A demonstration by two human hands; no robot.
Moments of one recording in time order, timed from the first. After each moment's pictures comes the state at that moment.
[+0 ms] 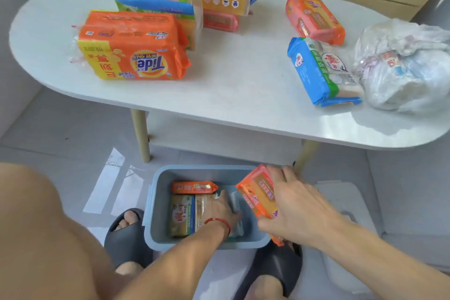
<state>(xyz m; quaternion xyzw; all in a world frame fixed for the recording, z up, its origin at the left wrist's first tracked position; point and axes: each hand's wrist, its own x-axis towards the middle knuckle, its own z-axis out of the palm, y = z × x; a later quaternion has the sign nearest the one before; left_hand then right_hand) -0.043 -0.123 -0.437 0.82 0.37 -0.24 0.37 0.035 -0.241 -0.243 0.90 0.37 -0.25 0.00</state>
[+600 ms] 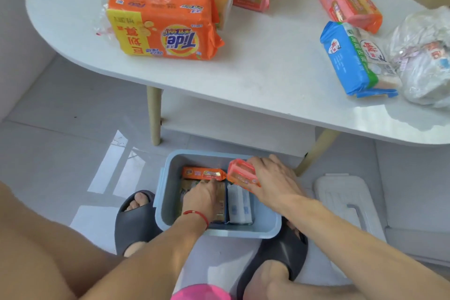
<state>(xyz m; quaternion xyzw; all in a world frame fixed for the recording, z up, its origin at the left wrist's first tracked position) -0.094 -0.070 -0.433 0.90 0.32 -0.18 0.23 0.039 -0.192 -0.340 0.89 0.43 -0.17 0.02</state>
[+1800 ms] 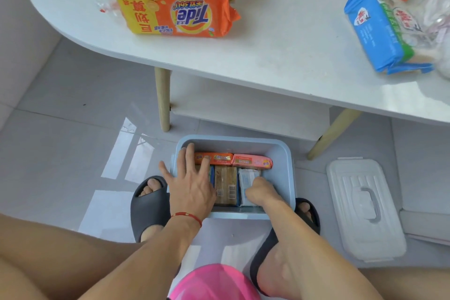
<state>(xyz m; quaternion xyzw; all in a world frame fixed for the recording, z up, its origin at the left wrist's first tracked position) -0.140 -0.051 -0.415 0.94 0.33 -0.06 0.05 -0.008 -0.180 -0.434 0.86 0.07 -0.49 -0.09</state>
